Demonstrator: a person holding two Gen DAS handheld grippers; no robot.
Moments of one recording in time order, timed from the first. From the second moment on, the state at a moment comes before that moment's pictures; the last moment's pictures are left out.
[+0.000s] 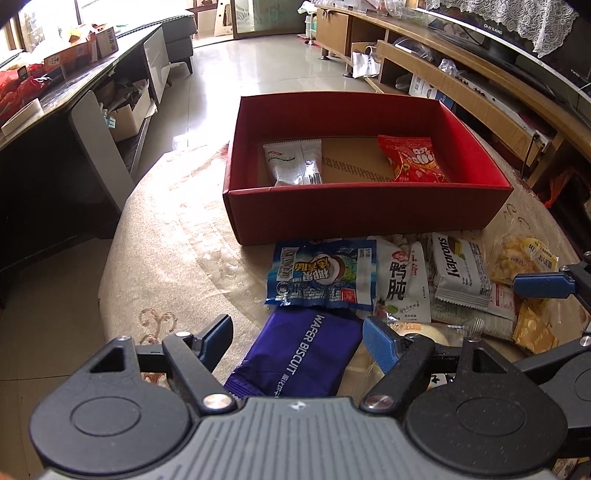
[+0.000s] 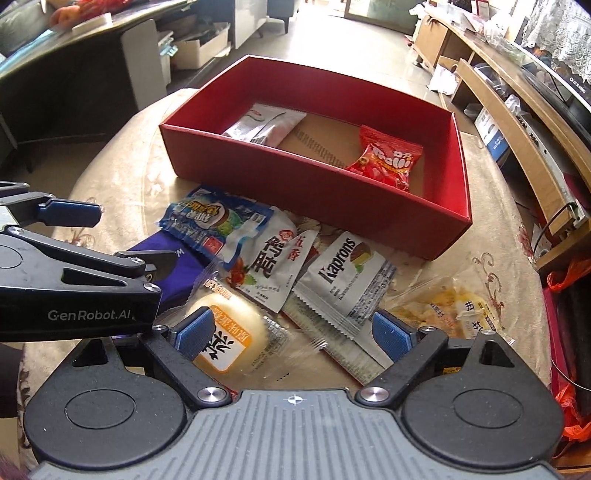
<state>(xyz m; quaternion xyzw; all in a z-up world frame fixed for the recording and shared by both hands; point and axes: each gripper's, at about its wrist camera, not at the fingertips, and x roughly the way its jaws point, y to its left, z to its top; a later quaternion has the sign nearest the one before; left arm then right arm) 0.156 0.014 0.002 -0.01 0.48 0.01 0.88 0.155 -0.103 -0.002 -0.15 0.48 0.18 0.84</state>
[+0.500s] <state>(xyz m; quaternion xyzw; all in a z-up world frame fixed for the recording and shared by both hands) 0.157 0.027 -0.001 -0.02 0.48 0.02 0.88 0.151 -0.087 -0.007 -0.18 0.48 0.20 0.83</state>
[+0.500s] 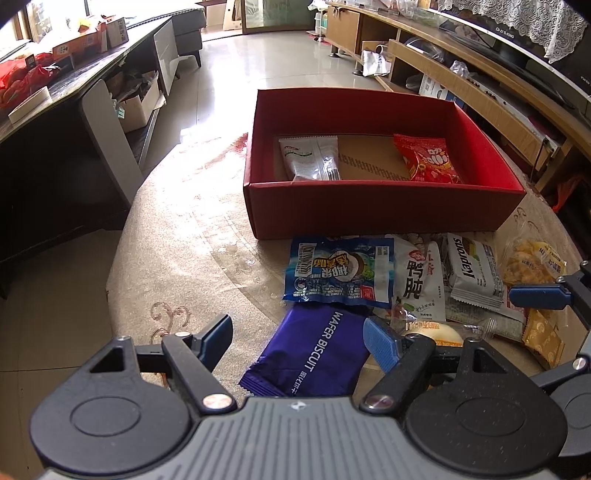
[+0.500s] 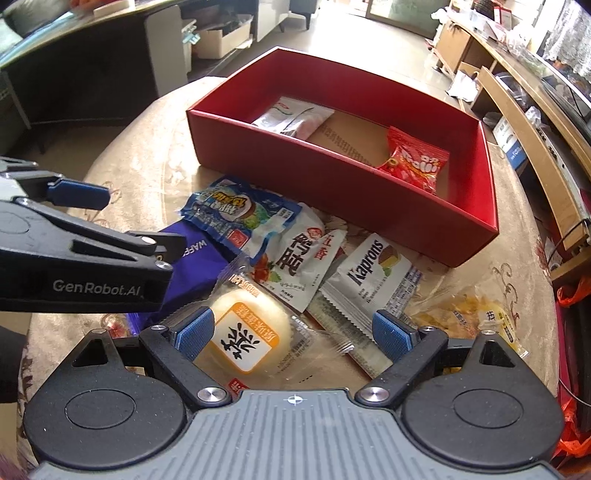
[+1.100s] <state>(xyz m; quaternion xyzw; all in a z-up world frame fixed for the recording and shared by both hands) 0.158 0.029 -0.003 -0.02 0.49 0.01 0.87 0.147 -0.076 -0.014 -0.20 0.49 0.22 0.82</state>
